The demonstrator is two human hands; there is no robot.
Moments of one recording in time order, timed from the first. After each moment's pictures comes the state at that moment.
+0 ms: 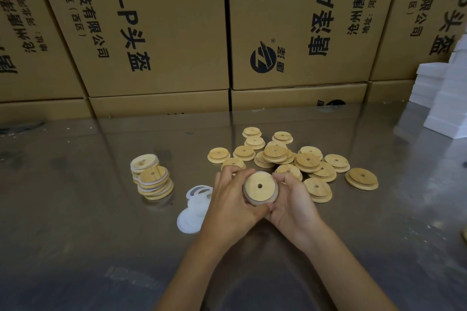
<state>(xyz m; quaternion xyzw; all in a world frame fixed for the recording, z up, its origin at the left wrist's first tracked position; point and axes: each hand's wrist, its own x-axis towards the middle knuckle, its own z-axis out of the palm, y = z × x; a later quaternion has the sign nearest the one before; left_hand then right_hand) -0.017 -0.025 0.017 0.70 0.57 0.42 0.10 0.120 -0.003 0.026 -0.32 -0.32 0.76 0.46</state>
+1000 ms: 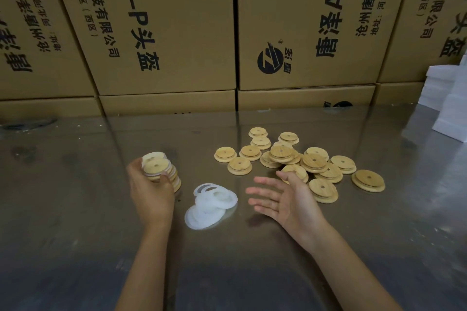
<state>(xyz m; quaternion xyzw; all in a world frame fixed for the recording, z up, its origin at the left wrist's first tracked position) -0.134 -0.016 0.015 0.33 0.70 0.63 0.00 0.121 -0.001 0.020 -0.39 -0.40 0.71 0.44</state>
